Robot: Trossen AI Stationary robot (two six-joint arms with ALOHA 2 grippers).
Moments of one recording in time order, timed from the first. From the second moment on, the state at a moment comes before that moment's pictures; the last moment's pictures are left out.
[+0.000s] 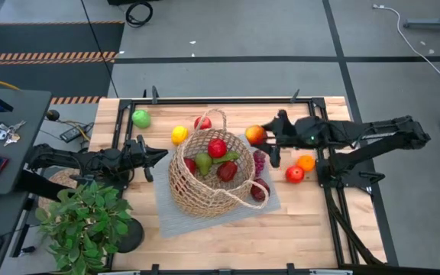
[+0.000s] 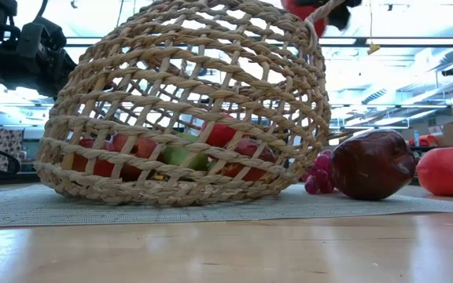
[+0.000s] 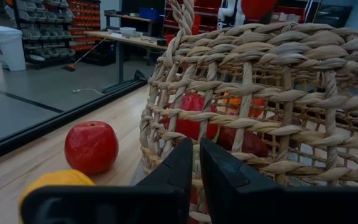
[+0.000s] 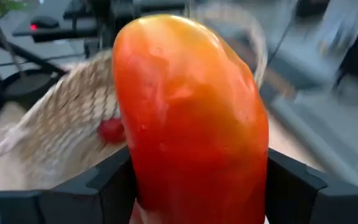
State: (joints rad) left arm -0.14 0.14 0.01 0.08 -0.49 -0.17; right arm 0.06 1.01 0.95 -0.30 0.31 0.10
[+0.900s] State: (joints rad) left arm -0.14 0.14 0.01 0.08 -0.49 -0.17; right arm -0.05 1.11 0.95 0.13 -0.13 -0.07
